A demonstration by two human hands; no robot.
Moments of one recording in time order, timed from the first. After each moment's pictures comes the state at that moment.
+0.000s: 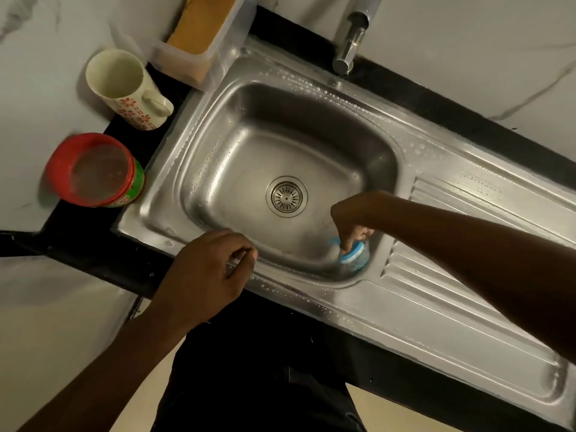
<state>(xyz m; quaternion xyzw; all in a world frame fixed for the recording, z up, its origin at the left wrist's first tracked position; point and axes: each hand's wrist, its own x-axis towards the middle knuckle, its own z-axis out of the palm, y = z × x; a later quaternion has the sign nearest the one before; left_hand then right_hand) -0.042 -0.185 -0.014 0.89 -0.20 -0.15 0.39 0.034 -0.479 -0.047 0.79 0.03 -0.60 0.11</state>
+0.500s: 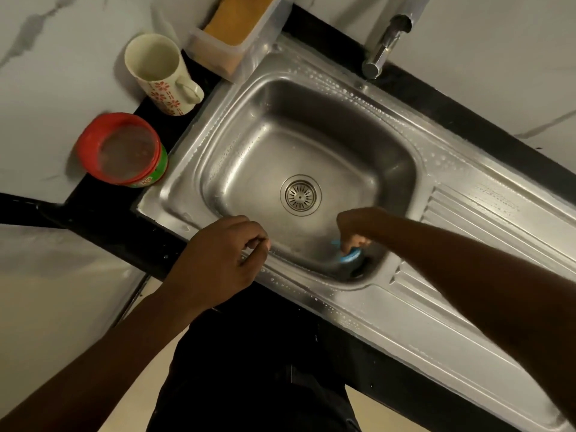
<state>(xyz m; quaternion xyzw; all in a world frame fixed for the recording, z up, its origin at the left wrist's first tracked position) -0.041 -0.181 -0.015 0.89 -0.21 -0.14 0.37 0.024 -0.465 -0.082 0.80 0.04 -0.58 0.11</state>
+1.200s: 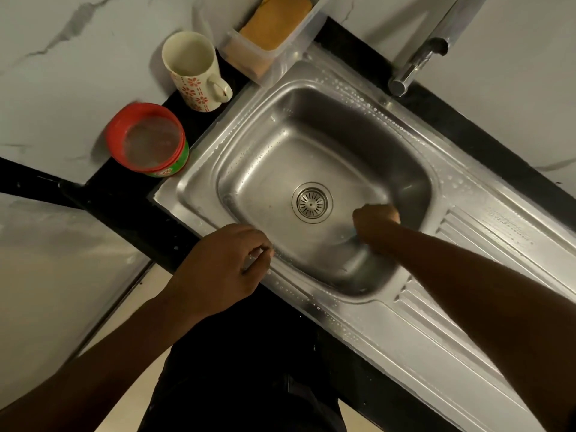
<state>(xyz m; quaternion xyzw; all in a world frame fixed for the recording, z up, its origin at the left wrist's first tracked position) -0.058 -0.174 -0.017 0.90 -0.17 -0.13 0.38 0.035 -0.475 -0.092 0.87 0.04 -0.44 0.21</state>
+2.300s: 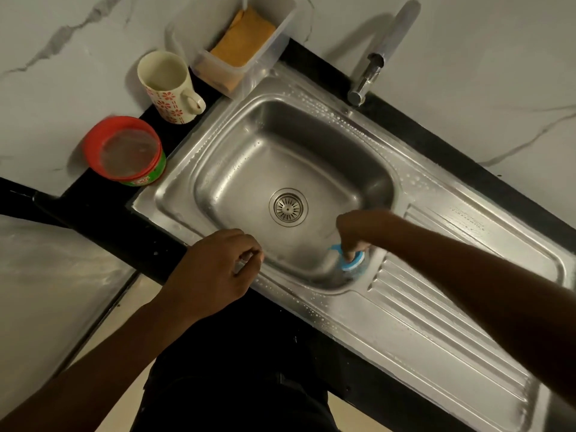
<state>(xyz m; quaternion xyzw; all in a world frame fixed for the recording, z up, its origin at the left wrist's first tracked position) -0.069 -0.190 -0.012 0.89 -0.19 -0.12 0.40 0.019 -0.473 -0.010 0.83 0.06 -0.53 0.16</state>
